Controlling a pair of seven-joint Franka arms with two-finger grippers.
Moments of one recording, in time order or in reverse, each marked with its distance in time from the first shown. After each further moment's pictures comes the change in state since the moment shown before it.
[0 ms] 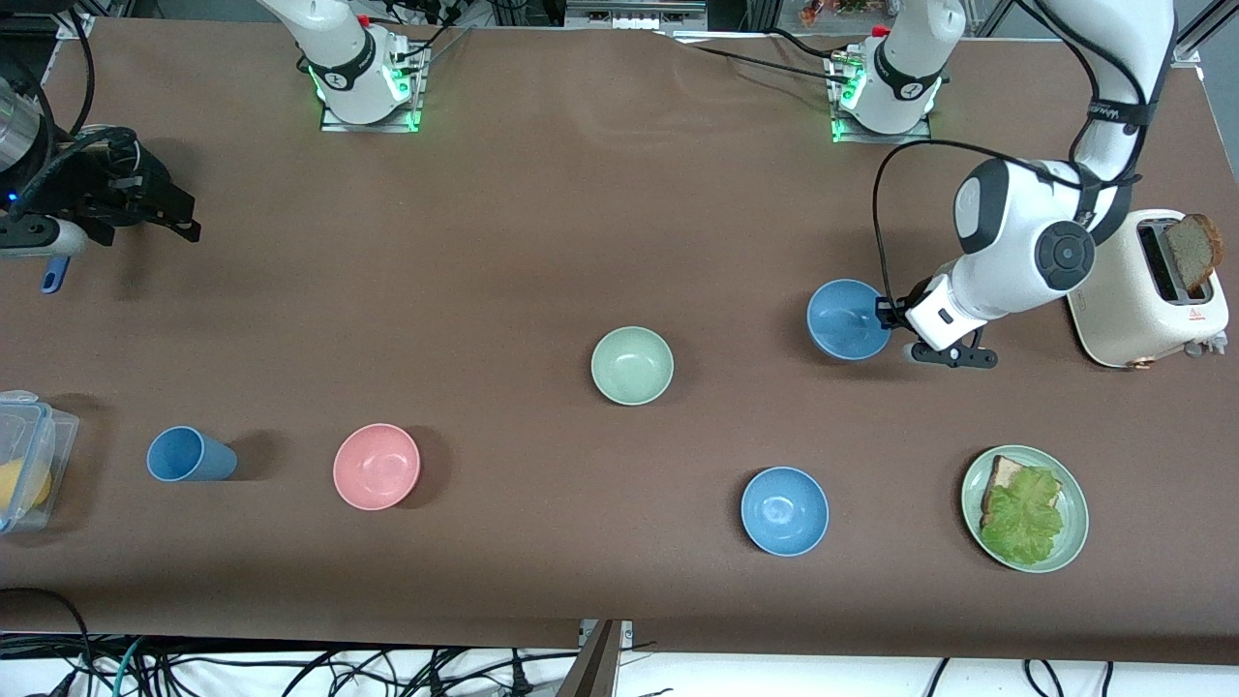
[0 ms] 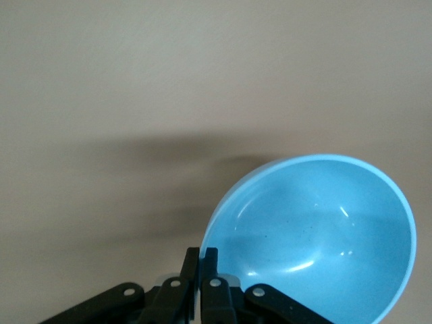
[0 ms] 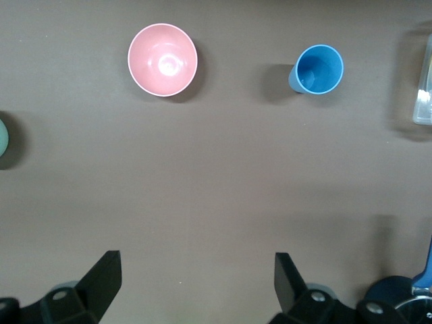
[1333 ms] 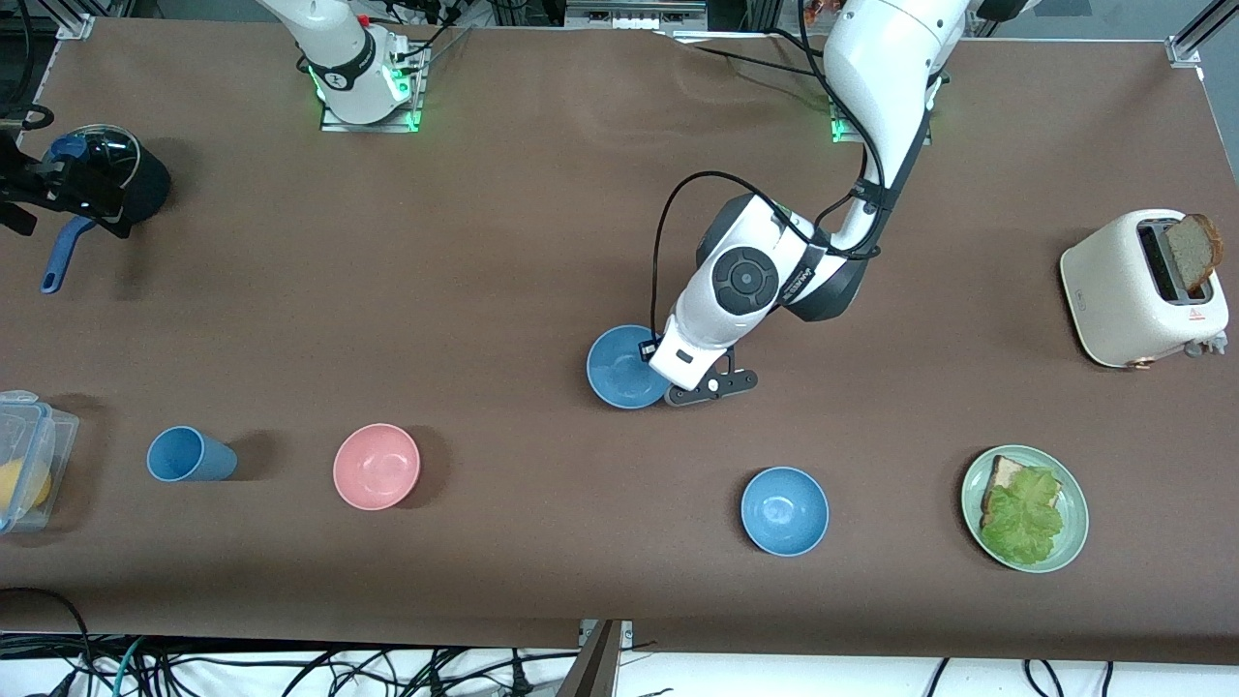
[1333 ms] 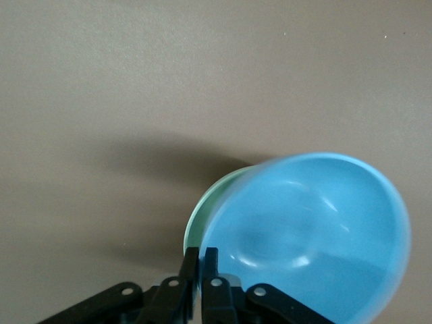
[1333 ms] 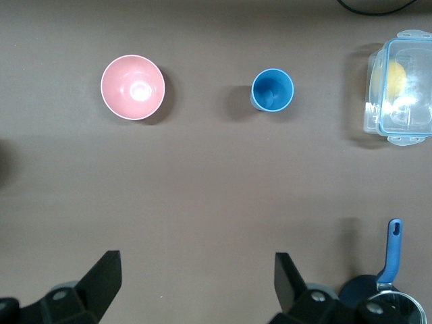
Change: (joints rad) left arm -0.446 0.469 -0.003 0.613 -0.006 0.012 -0.774; right arm 0.010 0.005 -0.060 0.090 -0.045 -0.019 -0.004
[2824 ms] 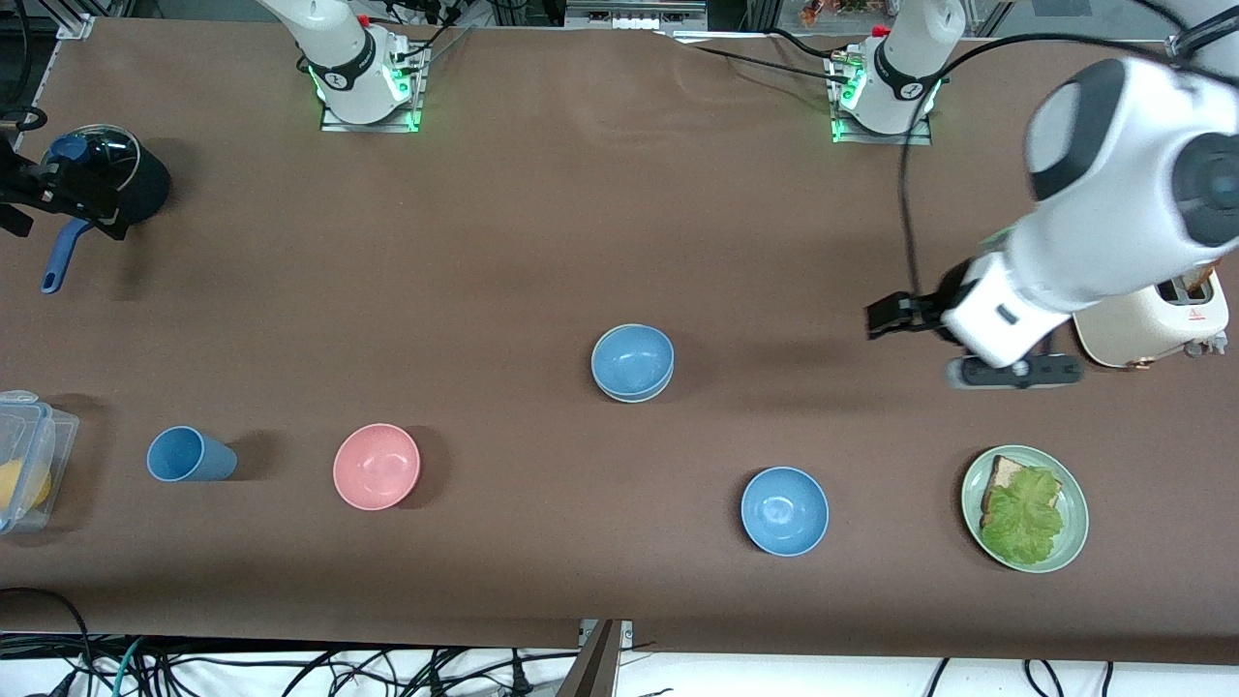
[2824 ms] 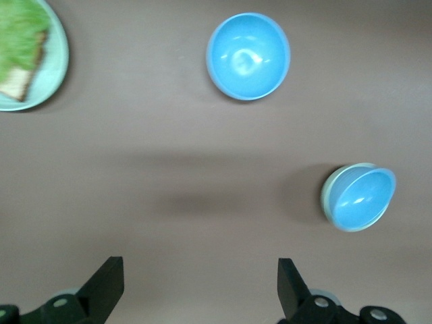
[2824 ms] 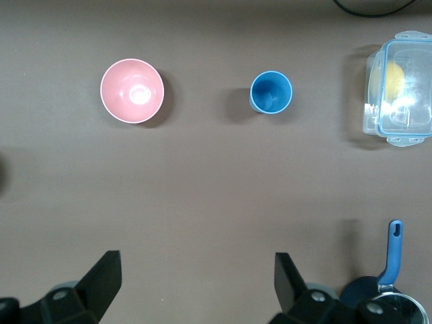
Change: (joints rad) left arm 0.397 -0.386 0.035 0.081 0.051 -0.570 0.532; right arm 0.000 0.002 -0.007 0.002 0.005 0.008 0.002
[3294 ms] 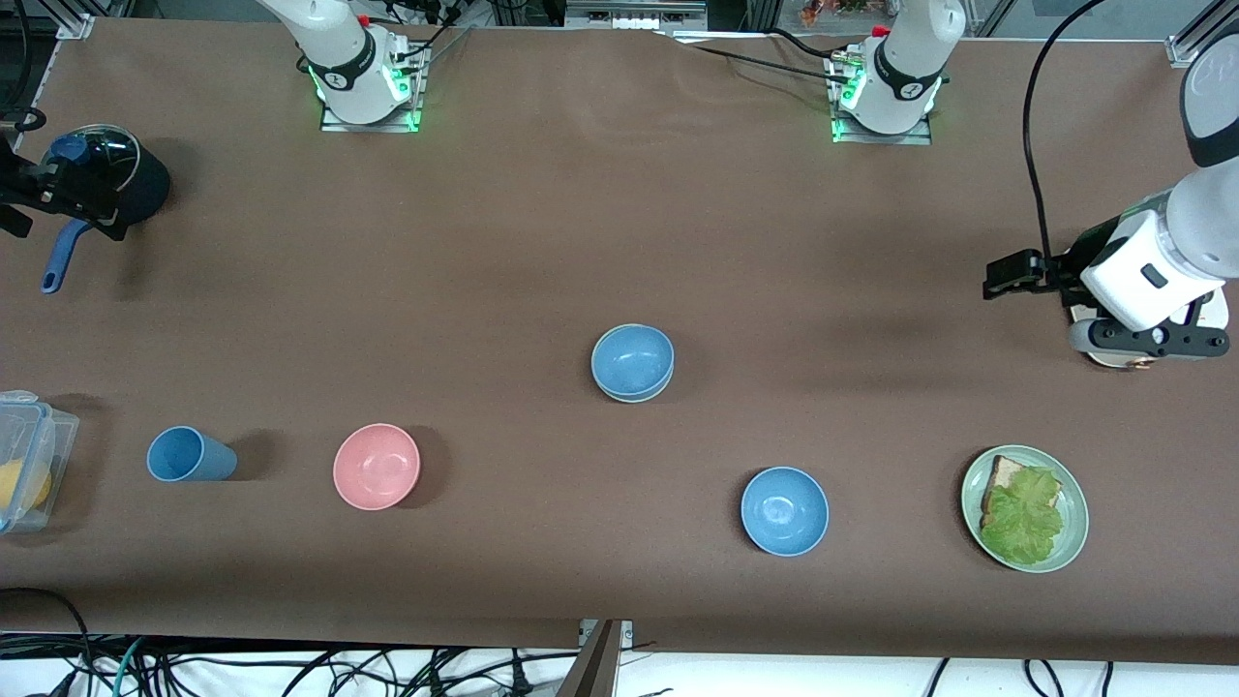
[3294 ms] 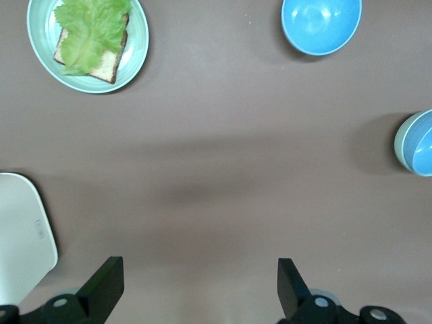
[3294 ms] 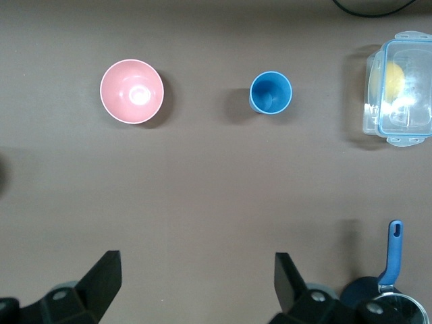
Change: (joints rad) left arm 0.141 -0.073 -0.035 -0.015 0.107 -0.145 0.197; right arm 0.000 0.000 -0.002 0.000 0.000 0.001 0.000
